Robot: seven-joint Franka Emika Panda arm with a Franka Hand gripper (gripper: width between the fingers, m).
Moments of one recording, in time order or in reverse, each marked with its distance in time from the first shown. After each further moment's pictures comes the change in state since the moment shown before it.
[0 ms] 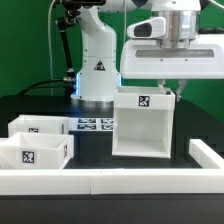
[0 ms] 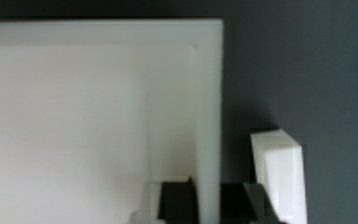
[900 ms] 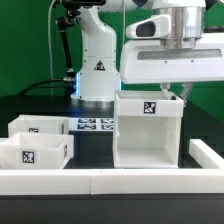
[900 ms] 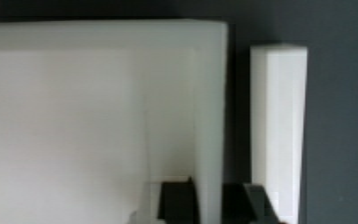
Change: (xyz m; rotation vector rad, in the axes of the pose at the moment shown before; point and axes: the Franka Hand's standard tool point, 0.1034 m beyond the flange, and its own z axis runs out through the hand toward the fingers) arm 0.050 -0.003 -0.002 0.017 0.031 -0.076
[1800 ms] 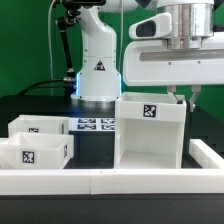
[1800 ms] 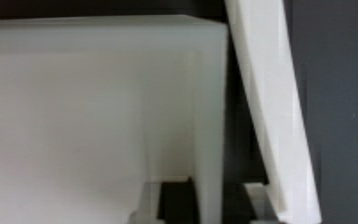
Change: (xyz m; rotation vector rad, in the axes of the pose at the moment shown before) arm 0.030 -0.005 0.000 0.019 0.036 0.303
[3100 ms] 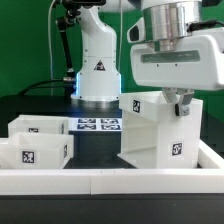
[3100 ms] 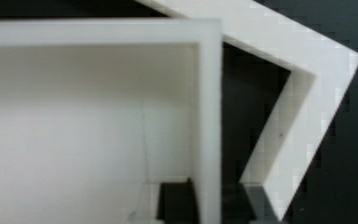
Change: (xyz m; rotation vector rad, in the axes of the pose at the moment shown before) arm 0.025 0.005 -0.001 0.068 -0.045 0.857
